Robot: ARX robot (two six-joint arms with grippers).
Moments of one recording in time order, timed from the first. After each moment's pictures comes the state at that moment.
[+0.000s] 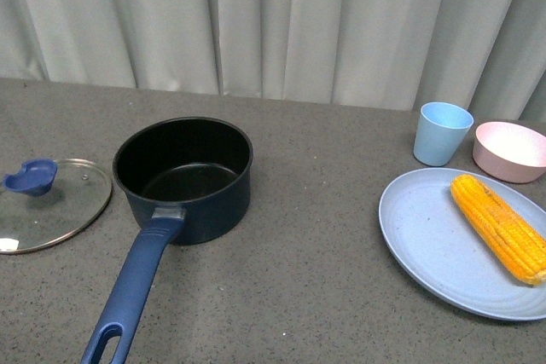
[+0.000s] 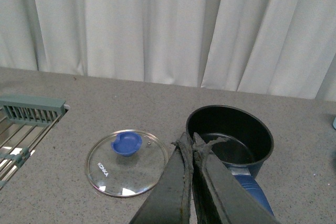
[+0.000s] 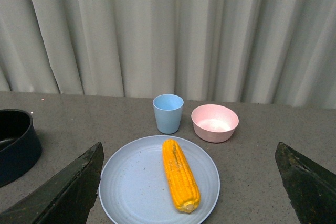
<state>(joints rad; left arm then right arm) 0.00 0.21 0.02 0.22 0.00 -0.01 0.00 0.00 0.01 0.00 0.00 -0.01</state>
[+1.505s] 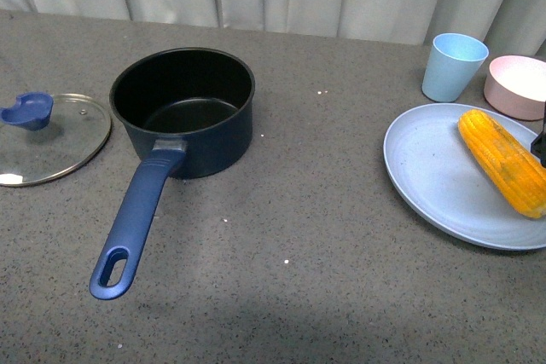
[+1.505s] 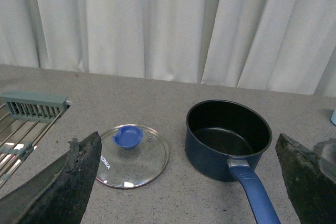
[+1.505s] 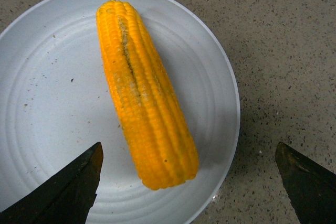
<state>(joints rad) 0.00 0.00 0.02 0.00 0.00 0.00 -0.05 1.79 0.73 0.21 0.04 0.06</state>
